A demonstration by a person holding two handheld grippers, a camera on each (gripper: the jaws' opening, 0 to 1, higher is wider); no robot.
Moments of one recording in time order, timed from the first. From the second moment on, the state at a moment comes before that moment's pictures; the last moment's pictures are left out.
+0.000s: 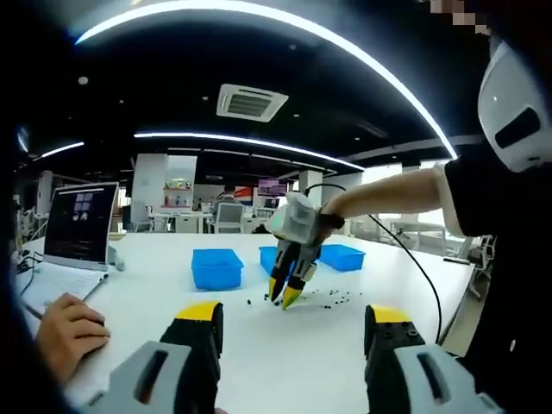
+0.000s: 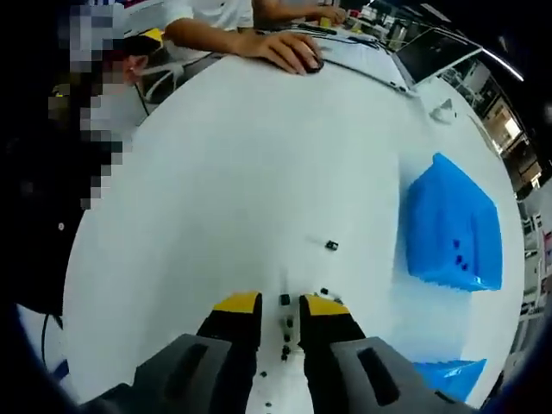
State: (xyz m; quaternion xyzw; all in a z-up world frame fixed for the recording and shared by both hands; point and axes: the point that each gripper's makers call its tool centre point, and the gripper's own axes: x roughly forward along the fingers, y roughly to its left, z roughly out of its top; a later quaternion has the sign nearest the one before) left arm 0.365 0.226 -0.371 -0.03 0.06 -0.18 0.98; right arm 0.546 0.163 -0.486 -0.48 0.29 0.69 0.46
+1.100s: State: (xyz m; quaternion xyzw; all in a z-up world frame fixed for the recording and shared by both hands) left arm 0.378 0.210 -0.345 0.00 0.03 -0.21 0.98; right arm 0.519 0.052 -0.330 -0.21 0.10 0.57 0.78
